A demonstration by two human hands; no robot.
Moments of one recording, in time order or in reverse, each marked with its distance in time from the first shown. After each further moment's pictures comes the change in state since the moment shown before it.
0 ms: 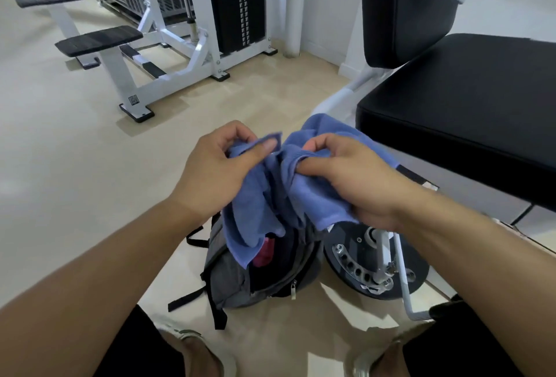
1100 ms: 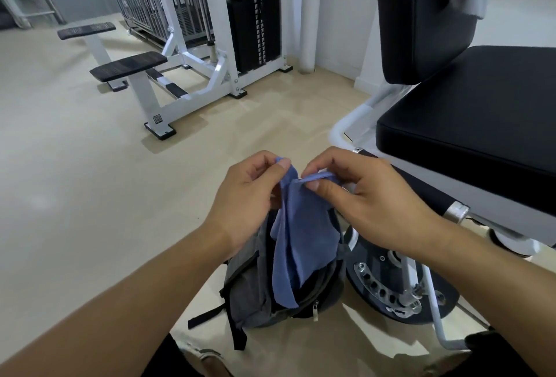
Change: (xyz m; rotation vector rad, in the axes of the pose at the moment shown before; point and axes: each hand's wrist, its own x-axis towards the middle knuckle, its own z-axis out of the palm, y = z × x) left_hand -0.012 0.009 0.008 -0.240 -0.060 -0.163; right_hand -0.001 0.012 -0.003 -0.428 0.000 -0.543
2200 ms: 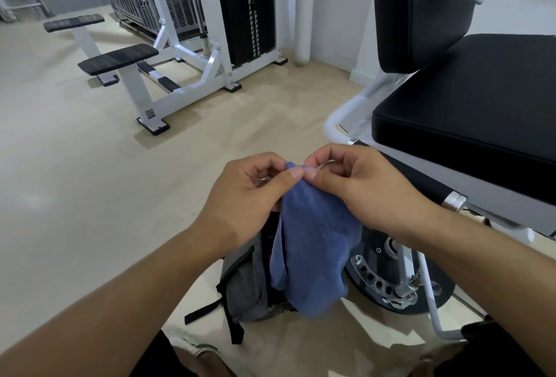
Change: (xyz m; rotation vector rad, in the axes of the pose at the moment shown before) left_hand -0.006 -0.002 0.001 0.060 -0.075 0.108; right_hand 0.005 0.002 0.002 0.301 -0.016 0.249
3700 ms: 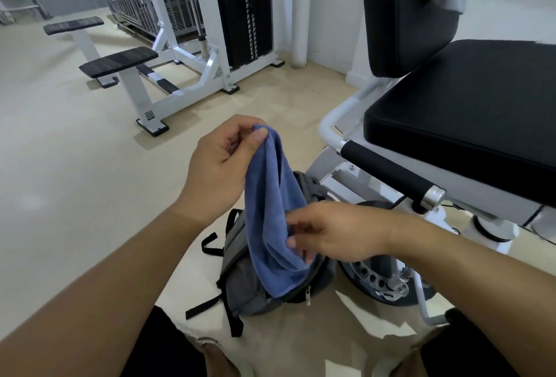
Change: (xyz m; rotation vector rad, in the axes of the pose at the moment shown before) left_hand 0.013 0.014 -0.025 0.198 0.162 0.288; right_hand -0.006 0.018 0.016 -0.553 -0.655 -0.021
